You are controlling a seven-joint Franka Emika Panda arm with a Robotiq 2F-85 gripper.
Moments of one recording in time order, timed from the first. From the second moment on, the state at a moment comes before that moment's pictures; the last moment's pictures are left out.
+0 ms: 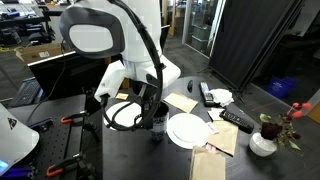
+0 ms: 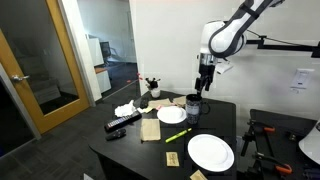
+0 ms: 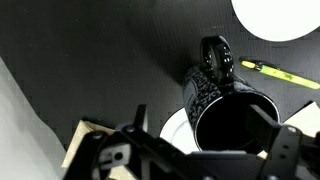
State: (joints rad) arm -0.12 0.03 -0.16 -2.53 0.06 2.62 -0.04
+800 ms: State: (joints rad) arm -0.12 0.15 -0.15 -2.46 0.07 2.64 -0.04
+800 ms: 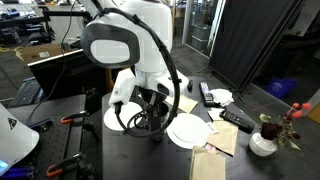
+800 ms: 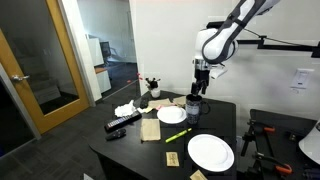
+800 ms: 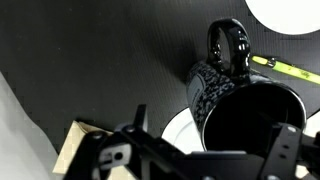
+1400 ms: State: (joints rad) arm -0.12 0.21 -0.14 -2.42 0.08 2.64 -0.04
